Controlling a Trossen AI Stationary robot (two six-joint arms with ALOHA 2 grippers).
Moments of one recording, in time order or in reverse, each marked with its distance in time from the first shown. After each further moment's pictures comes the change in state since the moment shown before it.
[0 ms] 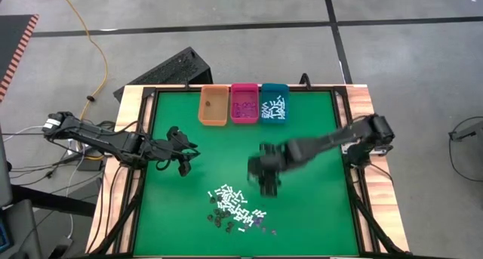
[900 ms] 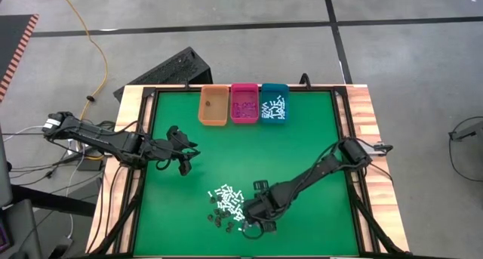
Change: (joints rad) left arm 0.000 0.000 0.000 0.005 -0.023 0.004; right arm 0.262 0.370 0.000 0.172 0.025 0.080
